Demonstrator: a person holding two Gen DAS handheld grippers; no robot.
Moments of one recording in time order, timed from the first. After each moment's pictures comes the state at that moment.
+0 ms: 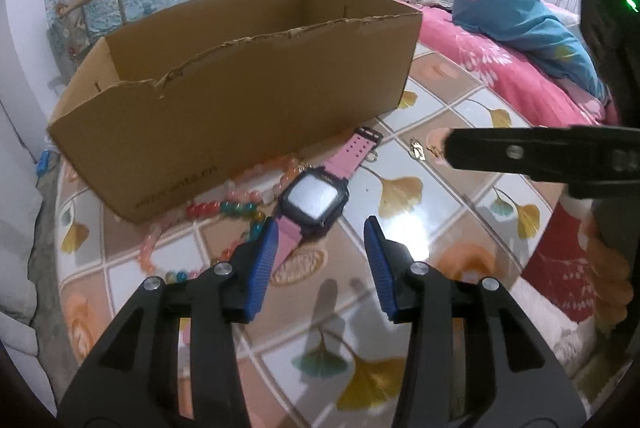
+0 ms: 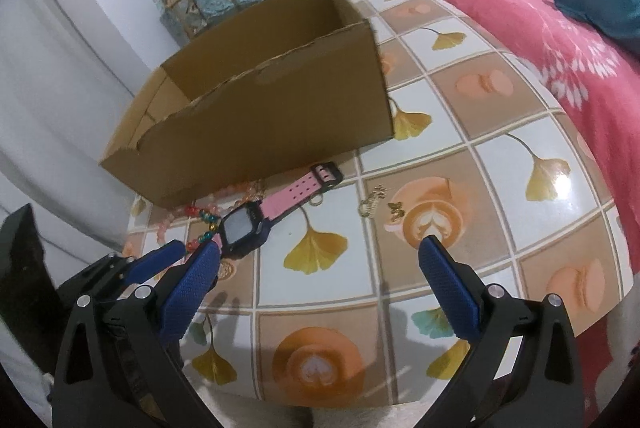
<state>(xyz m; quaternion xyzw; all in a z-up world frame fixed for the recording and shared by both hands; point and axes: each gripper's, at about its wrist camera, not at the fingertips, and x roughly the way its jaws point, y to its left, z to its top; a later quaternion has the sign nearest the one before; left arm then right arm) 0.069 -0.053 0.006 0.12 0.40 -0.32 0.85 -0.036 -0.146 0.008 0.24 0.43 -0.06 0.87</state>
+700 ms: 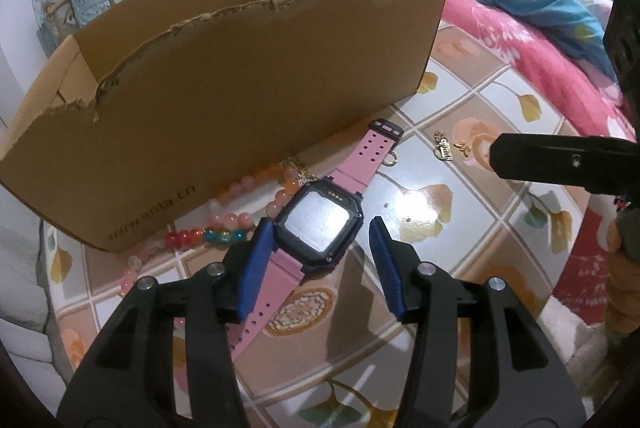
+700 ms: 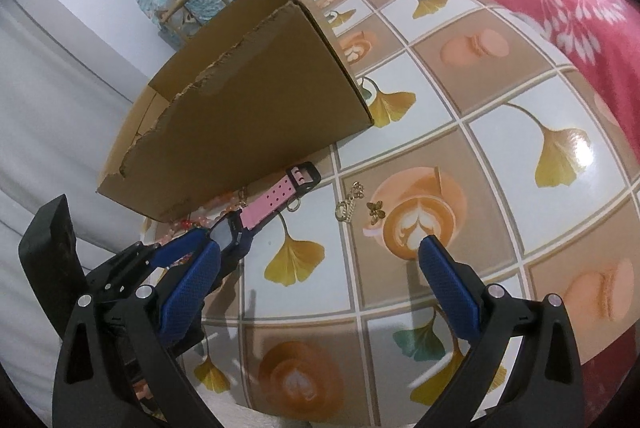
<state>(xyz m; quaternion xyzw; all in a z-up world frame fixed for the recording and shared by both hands) 0.100 -0.082 -0.016 0.17 0.44 -0.30 0.83 -0.028 -0.178 -0.020 0.31 0.43 -0.03 0.85</state>
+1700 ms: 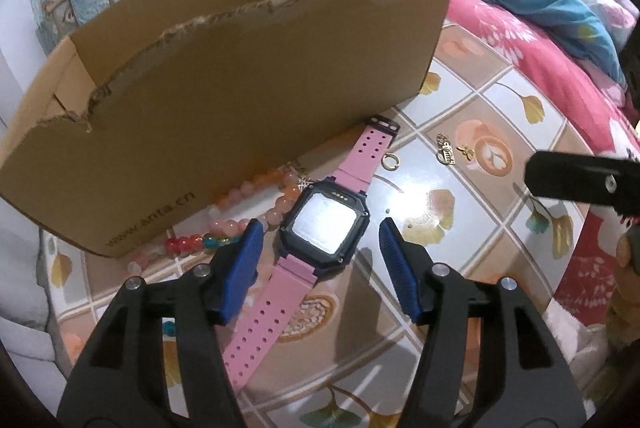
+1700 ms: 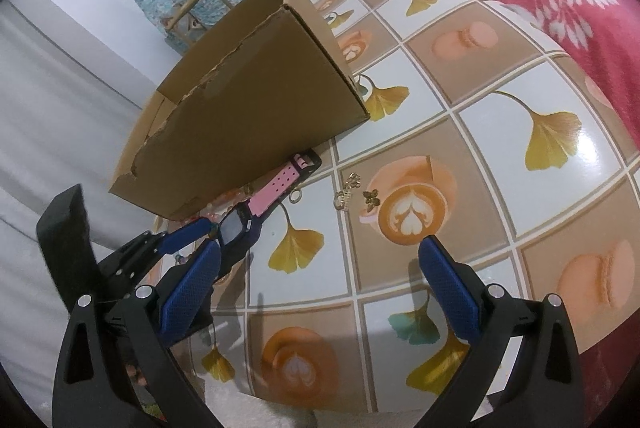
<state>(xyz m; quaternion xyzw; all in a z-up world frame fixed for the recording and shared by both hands) 0.108 -0.084 -0.014 0.16 0.45 -0.30 0.82 -0.041 -0.182 -0.020 0.32 0.42 -0.02 0.85</state>
